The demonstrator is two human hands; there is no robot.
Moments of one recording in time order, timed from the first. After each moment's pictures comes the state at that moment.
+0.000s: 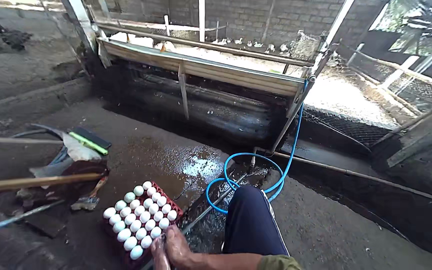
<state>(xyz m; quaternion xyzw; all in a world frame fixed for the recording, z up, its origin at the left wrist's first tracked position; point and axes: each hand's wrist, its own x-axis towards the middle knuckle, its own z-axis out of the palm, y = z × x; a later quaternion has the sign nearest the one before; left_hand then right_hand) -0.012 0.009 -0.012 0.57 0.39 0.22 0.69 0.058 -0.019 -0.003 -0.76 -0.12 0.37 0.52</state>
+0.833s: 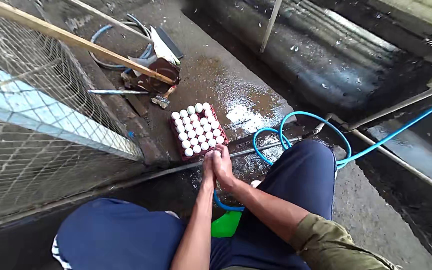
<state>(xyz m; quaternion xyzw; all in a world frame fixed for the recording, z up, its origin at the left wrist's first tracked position) -0.012 0.011 -0.010 0.50 0.46 0.20 0.71 0.045 -0.018 0.004 -0.74 -0.10 0.34 0.57</state>
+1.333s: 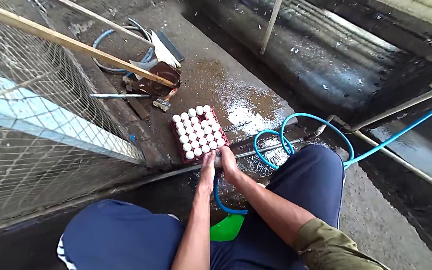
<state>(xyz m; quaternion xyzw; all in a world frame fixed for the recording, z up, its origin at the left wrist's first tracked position) -0.013 0.020 -0.002 0.47 0.43 0.17 0.75 0.063 -0.017 0.008 -0.69 -0.06 0.43 0.58</state>
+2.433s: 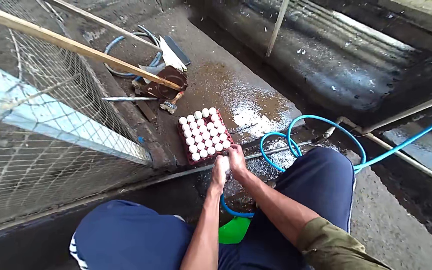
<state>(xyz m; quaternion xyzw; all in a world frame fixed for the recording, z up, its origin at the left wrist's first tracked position) -0.008 0.009 -0.005 0.54 0.44 0.20 0.68 0.073 -0.012 -0.001 -0.74 -0.07 0.36 0.56</state>
